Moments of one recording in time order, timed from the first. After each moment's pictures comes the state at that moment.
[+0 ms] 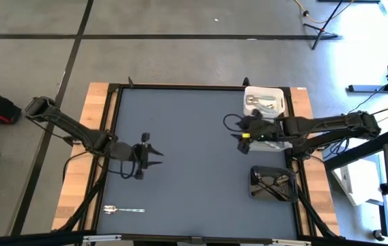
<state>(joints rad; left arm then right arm) -0.39 0.93 0.44 0.05 -0.40 0.00 0.05 1.08 0.84 -0.63 0.37 0.32</state>
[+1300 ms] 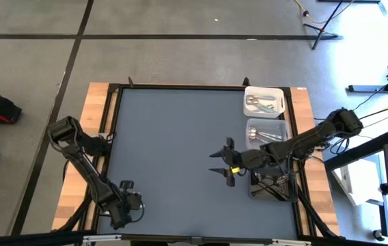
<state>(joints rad) -0.99 1.68 0.87 -0.62 0.00 -0.98 0.35 1.39 0.70 0.30 0.32 0.16</state>
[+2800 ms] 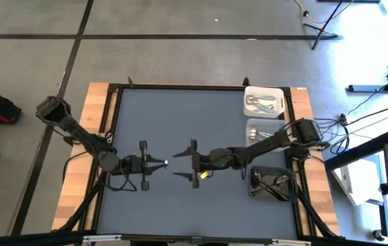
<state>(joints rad) -0.65 1.23 0.35 0.94 -0.80 0.21 0.25 1.90 1.06 0.75 0.16 -0.14</state>
